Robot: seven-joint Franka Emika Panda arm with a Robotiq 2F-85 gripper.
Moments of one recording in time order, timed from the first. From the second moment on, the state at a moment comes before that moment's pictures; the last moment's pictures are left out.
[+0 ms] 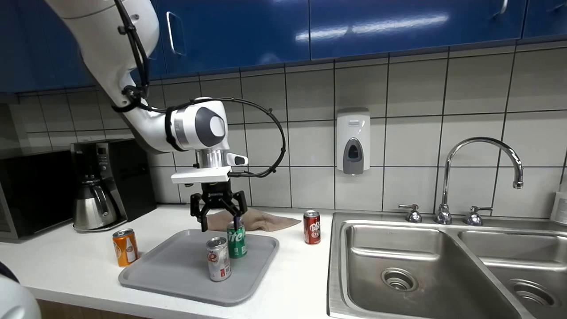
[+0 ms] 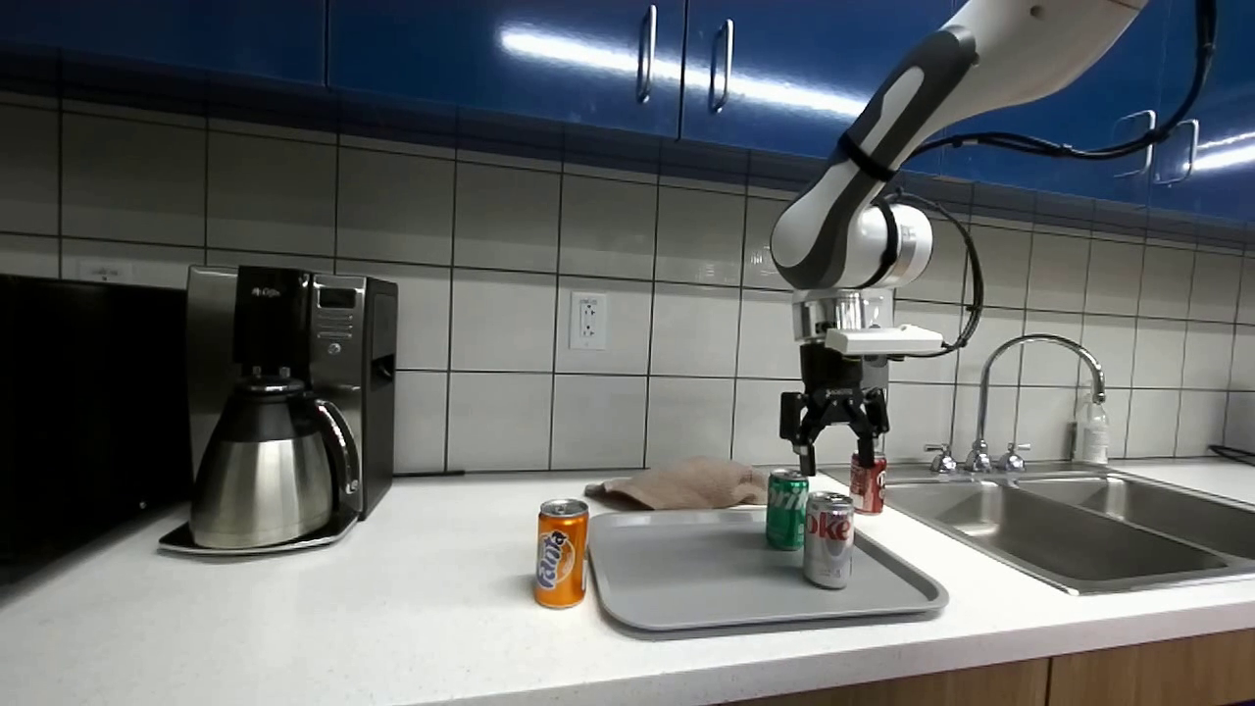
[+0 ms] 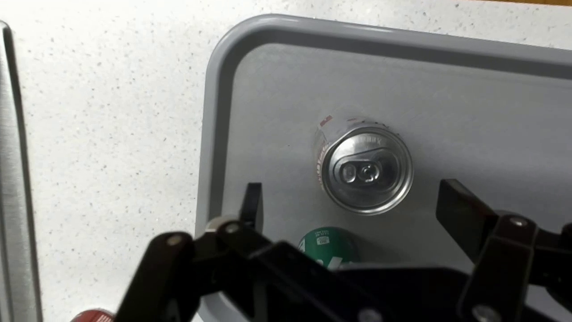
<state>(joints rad) 0.04 0.08 0.00 -2.28 -0.08 2.23 -0.03</state>
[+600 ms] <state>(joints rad) 0.05 0.08 0.02 -2.33 -0.09 2.28 -0.03</state>
